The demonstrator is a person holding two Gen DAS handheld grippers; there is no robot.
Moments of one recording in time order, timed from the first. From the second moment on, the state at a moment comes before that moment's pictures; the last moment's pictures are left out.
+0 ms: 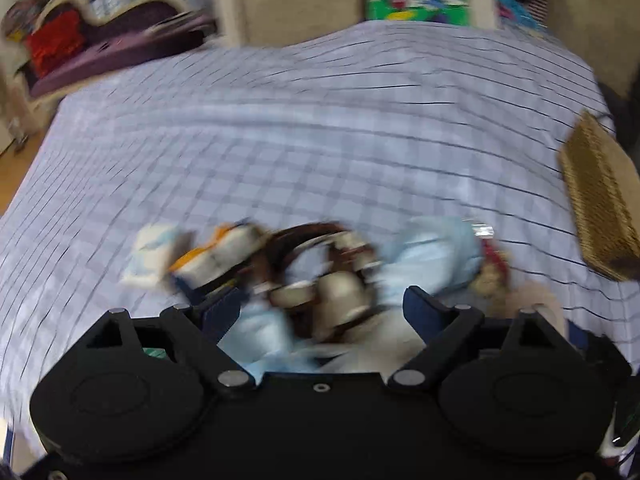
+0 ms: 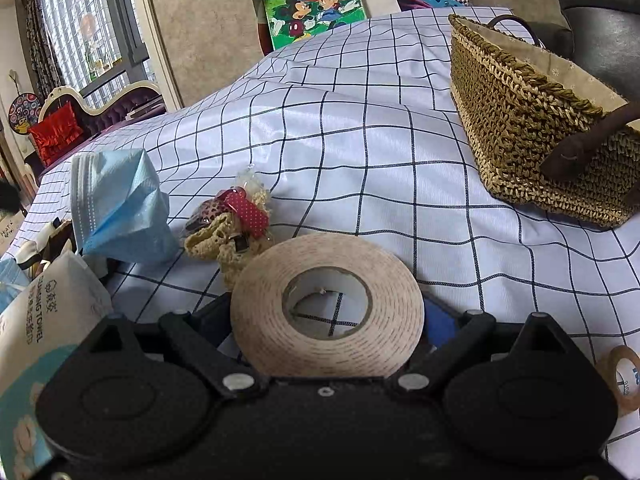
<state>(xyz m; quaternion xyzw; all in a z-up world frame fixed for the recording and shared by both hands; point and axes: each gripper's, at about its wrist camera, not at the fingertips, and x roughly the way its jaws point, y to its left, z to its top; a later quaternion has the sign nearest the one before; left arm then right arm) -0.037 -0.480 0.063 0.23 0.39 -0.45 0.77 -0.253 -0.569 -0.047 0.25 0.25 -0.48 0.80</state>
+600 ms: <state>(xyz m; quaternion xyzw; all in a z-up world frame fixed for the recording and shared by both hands) -0.013 -0.463 0.026 0.20 0.45 -0.43 0.75 -0.250 -0.568 -0.048 0.24 0.25 -0.49 0.80</state>
